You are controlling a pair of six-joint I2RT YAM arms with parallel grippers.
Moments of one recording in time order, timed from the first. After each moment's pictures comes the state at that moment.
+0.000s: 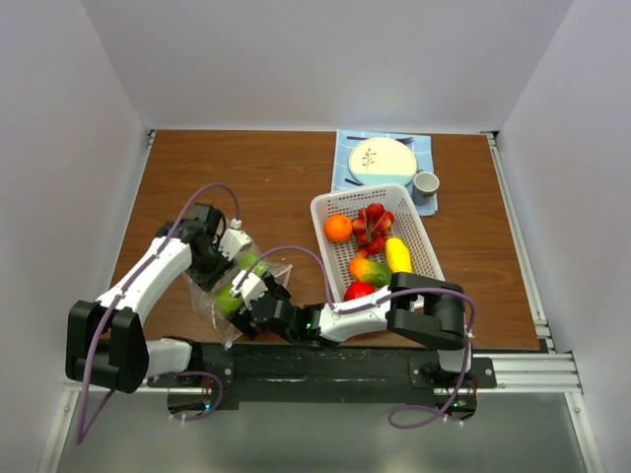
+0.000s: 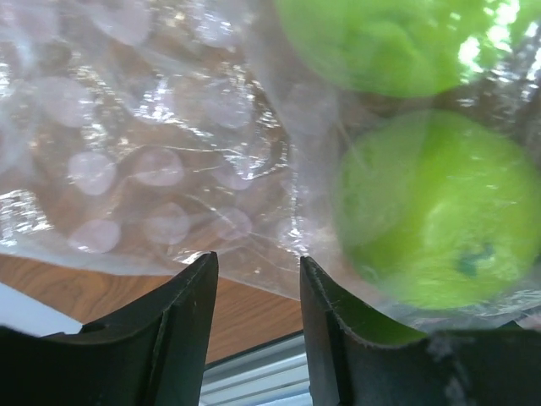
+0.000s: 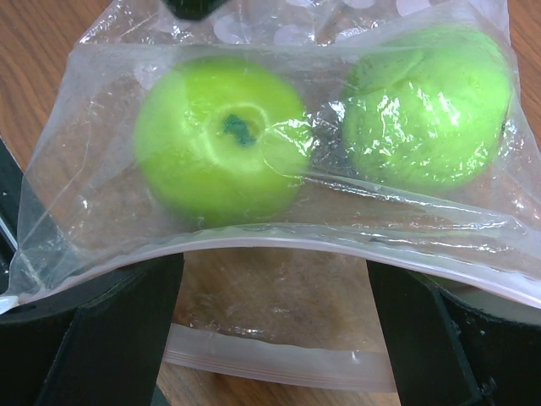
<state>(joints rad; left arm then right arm) -0.20 1.27 0.84 -0.93 -0.04 0.56 1.39 1.94 1.05 0.38 0.48 0.17</state>
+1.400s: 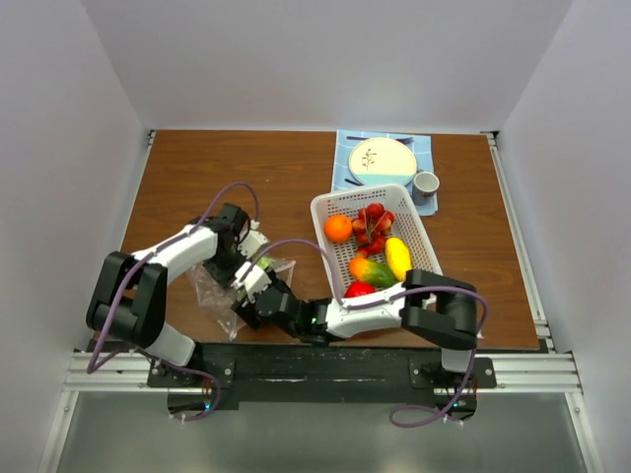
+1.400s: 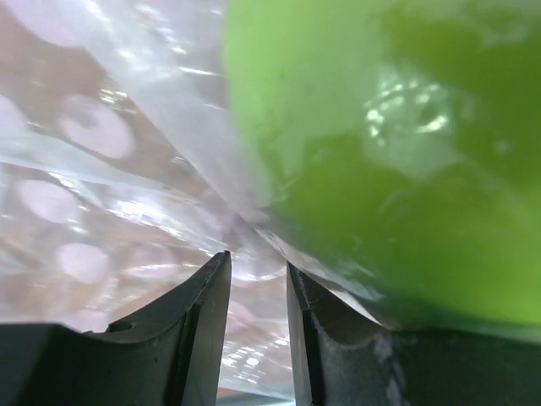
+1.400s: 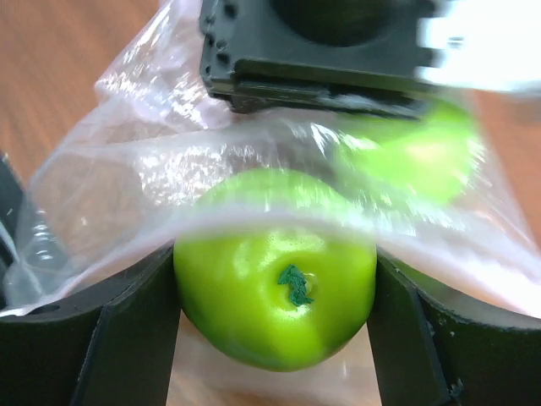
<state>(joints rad) -0.32 1.52 0.84 -0.76 -0.10 0.45 1.37 1.89 1.04 0.37 0.49 0.15</state>
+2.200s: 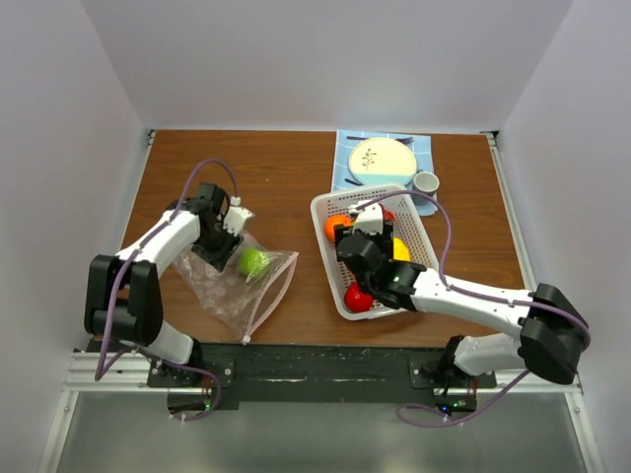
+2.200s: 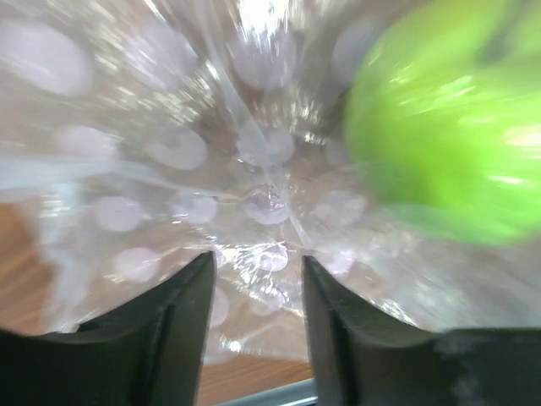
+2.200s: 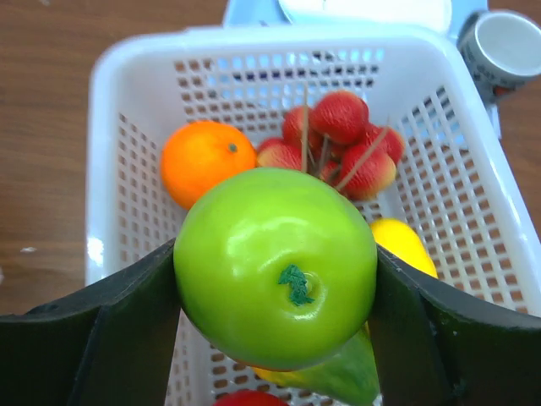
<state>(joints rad) -0.16 1.53 0.99 -0.82 0.03 0.44 1.00 1.28 0.79 -0.06 0.90 0.38</state>
